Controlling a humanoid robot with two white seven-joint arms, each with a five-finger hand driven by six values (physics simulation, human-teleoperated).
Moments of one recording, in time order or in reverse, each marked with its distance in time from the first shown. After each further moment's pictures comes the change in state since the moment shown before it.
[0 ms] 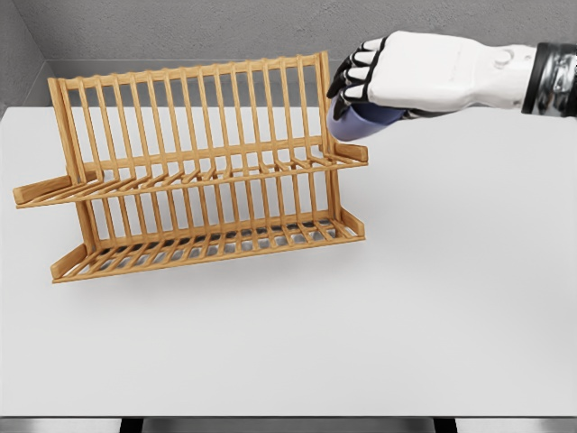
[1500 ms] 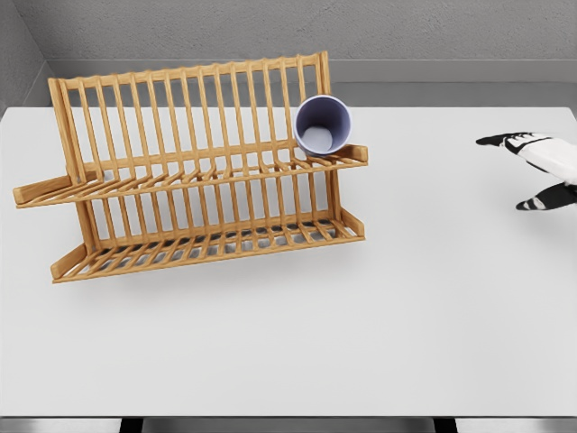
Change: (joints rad) left arm 0.000 0.000 0.000 0.000 0.000 0.000 0.000; right arm 0.612 0.113 -0.638 0.446 0.007 0.000 0.026
